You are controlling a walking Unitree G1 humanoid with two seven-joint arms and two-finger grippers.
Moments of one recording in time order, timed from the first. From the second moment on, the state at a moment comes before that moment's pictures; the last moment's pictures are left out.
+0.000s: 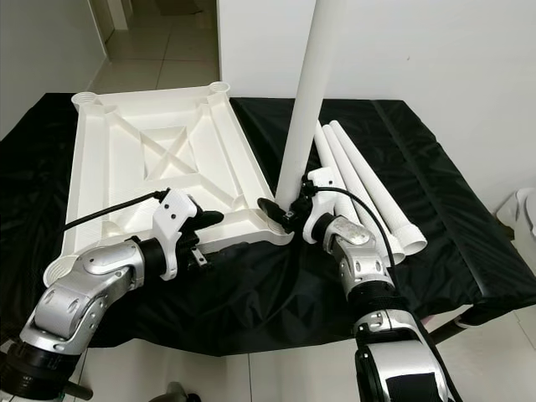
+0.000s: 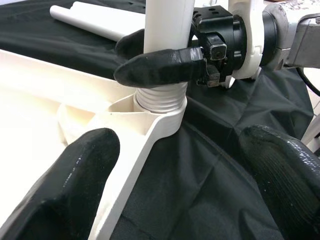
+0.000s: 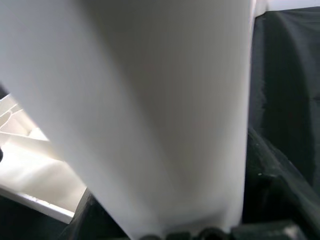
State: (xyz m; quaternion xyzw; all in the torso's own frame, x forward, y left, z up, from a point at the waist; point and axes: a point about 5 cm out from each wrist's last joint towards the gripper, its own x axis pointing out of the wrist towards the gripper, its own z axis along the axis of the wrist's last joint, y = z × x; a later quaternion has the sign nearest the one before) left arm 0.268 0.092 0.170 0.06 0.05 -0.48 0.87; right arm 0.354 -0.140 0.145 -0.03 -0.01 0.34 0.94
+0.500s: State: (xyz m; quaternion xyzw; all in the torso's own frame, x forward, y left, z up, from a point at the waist) left arm 0.268 0.093 0.170 0.06 0.06 -0.48 0.87; right arm 0.351 -0.127 0.144 0.02 -0.03 0.14 0.99
